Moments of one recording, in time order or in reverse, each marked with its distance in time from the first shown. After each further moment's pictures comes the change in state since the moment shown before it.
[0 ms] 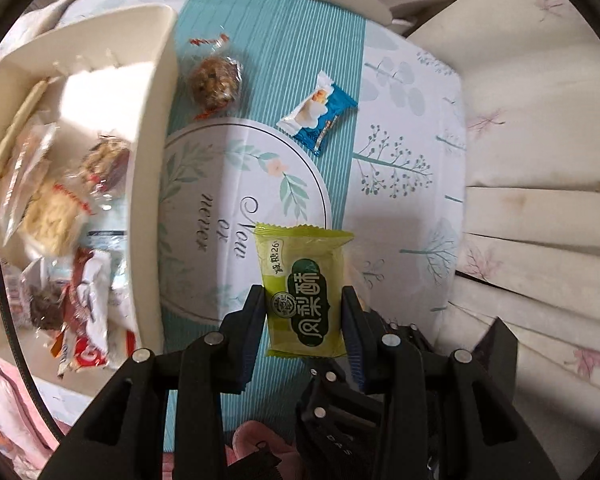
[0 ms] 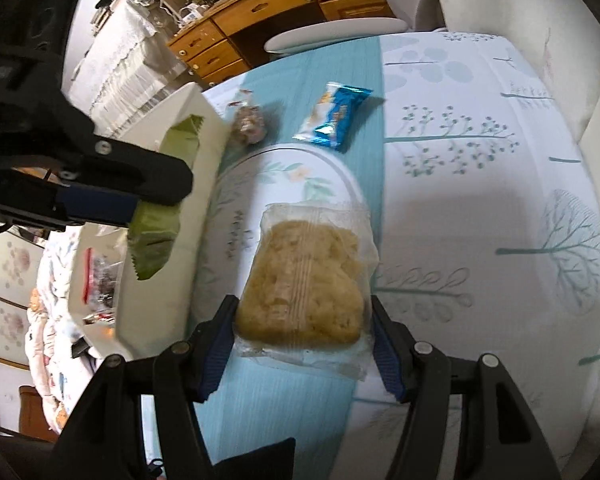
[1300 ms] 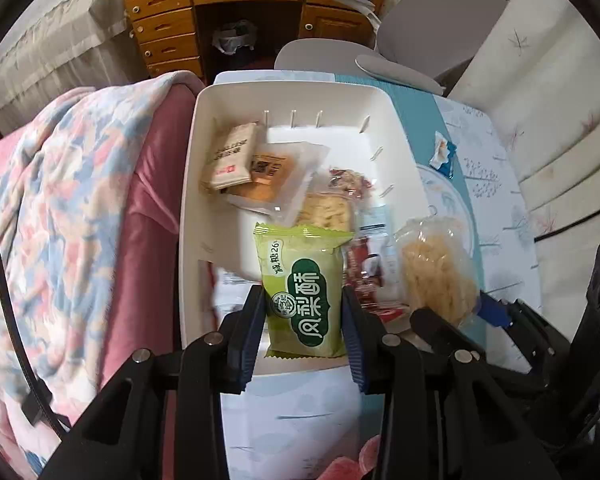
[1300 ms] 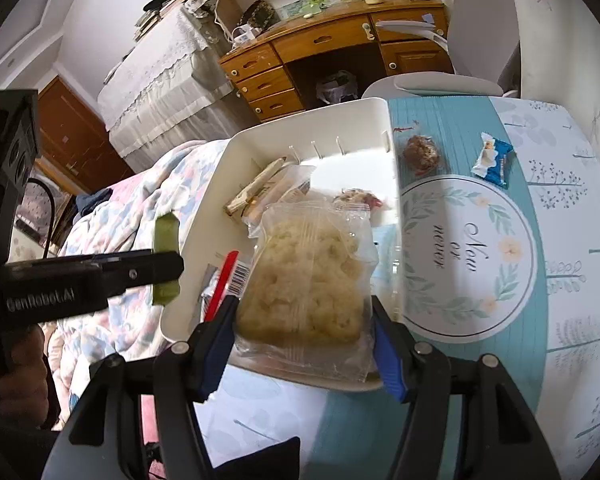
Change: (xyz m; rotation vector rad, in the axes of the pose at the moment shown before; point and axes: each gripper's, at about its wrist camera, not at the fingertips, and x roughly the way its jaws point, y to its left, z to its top) left arm -0.119 0.215 -0.085 0.209 -0.349 0.183; right arm 0.007 0.210 -0.028 -0.051 -0.161 -0.010
